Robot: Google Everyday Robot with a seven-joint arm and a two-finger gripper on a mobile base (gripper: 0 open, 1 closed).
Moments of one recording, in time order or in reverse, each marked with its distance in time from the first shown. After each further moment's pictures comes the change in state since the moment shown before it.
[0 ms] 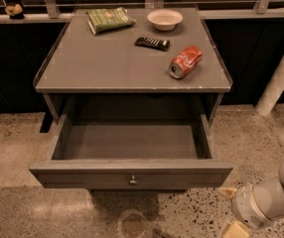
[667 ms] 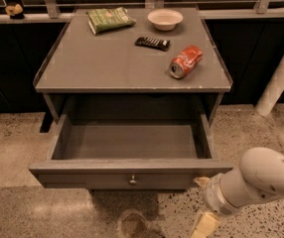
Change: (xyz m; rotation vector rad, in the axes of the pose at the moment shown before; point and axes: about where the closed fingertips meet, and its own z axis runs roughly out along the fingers) arm -0.054 -0.006 0.033 0.061 0.074 -0.151
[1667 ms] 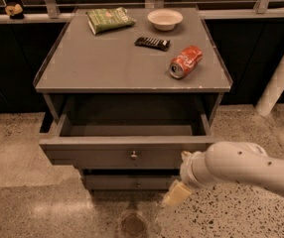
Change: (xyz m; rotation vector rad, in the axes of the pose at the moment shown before) arm -0.067 -0.078 0.022 0.290 -0.007 0.033
